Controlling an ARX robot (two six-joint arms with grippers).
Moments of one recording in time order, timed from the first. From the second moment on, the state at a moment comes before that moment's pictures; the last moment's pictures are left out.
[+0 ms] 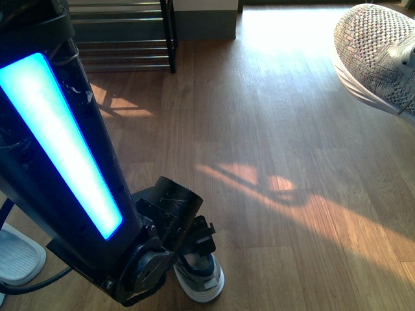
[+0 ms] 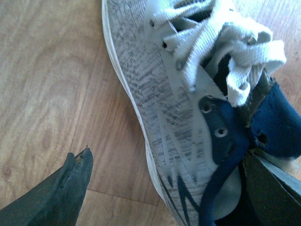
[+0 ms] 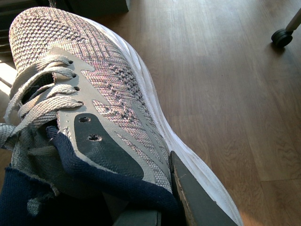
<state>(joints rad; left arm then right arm) -0.63 2.69 1.10 0.44 -0.14 -0.85 -0.28 1.27 0.30 0.56 -0.26 0.01</state>
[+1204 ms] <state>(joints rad) -0.59 2.94 1.39 0.38 -0.11 -0.79 -0.28 1.27 0.30 0.56 -0.26 0.01</state>
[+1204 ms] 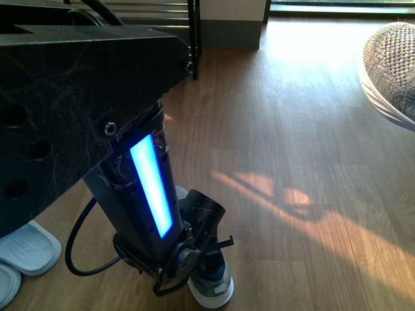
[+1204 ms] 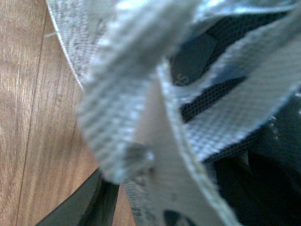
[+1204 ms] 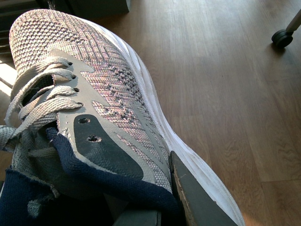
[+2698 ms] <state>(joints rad) -0.35 1.13 0.26 0.44 -0.37 -0.22 -0.28 1.27 0.30 0.56 -0.26 0.01</state>
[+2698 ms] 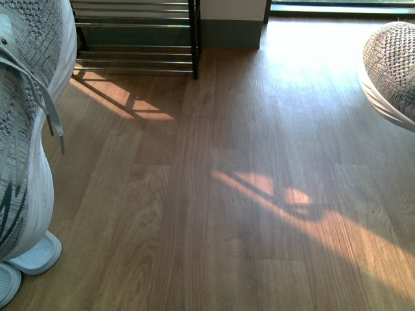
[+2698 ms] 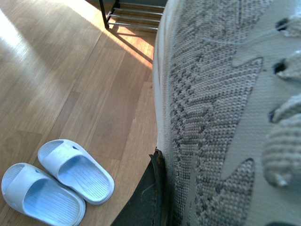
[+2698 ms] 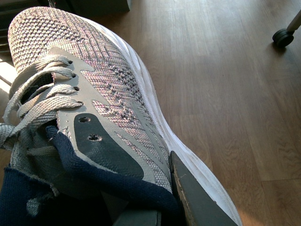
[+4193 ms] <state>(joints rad) -0.35 1.13 0.26 0.44 -0.37 -0.20 -0.28 1.27 0.30 0.56 -0.26 0.01</state>
